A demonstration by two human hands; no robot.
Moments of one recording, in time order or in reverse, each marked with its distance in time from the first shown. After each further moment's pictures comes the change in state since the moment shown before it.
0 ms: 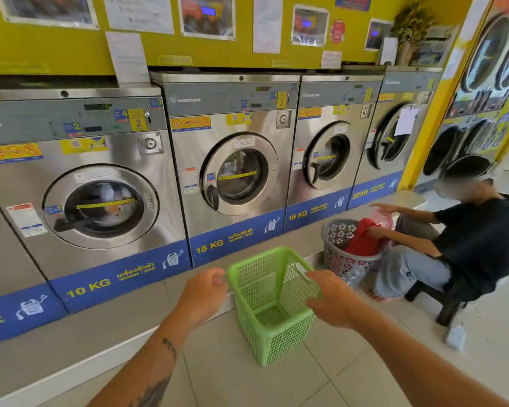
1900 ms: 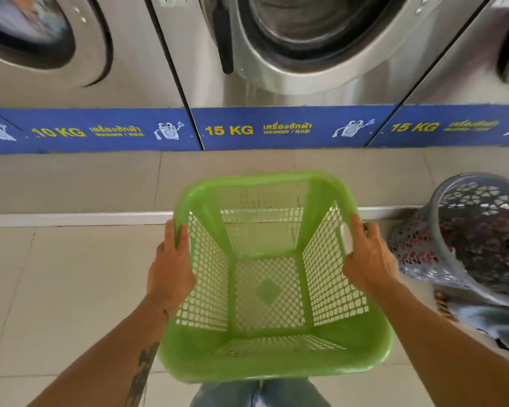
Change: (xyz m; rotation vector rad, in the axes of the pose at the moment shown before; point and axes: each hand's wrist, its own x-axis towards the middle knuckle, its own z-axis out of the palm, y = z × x) left_hand 0.358 -0.170 0.284 0.574 0.032 -0.519; right_hand 0.557 0.266 0.146 -0.237 -0.200 -0.108
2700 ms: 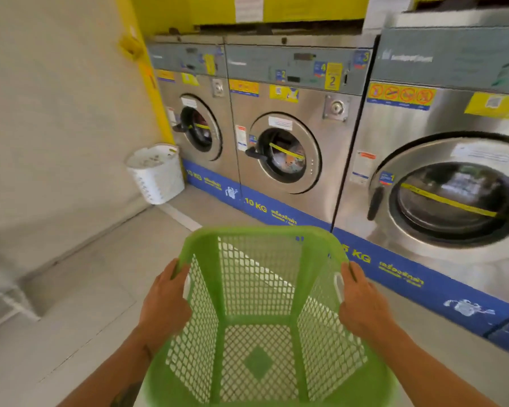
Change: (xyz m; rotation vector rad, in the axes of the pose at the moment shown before) left_hand -0.367 -0.055 -0.197 -0.174 0.536 -0.555; right_hand -0.159 -0.165 -0.168 -0.145 -0.013 -0.766
